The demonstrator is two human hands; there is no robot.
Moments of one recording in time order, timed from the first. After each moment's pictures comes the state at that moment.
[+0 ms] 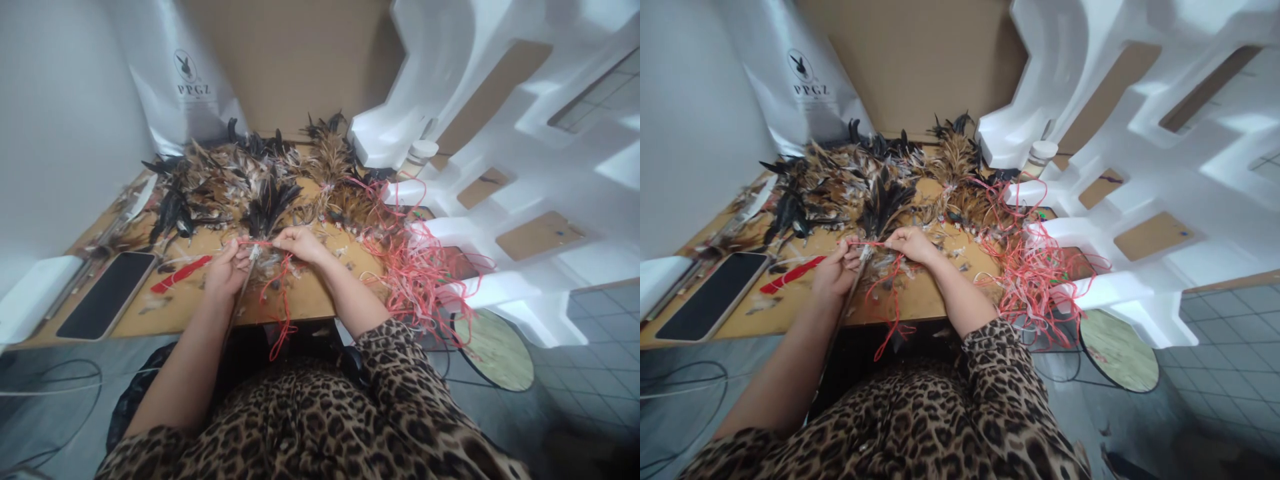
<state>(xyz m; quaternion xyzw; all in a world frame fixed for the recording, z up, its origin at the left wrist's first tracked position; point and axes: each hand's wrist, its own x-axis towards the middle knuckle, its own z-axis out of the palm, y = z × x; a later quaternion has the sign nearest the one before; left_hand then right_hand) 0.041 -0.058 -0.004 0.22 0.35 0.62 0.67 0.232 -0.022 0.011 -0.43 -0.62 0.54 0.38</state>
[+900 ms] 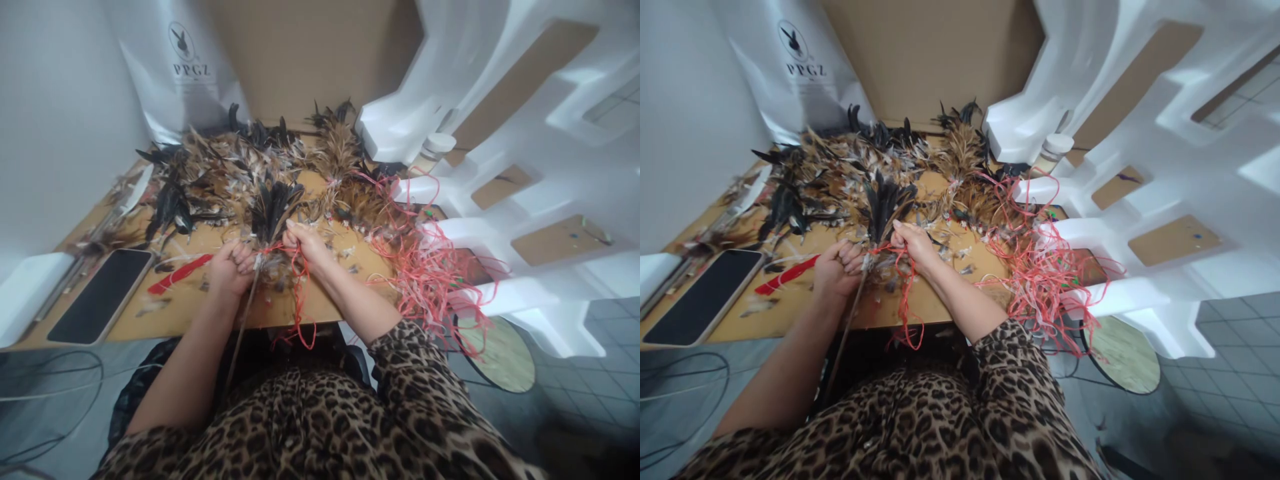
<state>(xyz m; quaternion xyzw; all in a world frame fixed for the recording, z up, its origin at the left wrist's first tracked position) 0.050 -0.064 0.011 0.15 0.29 0.60 0.73 0.212 -0.036 0.017 -0.29 -0.43 0.69 0.51</state>
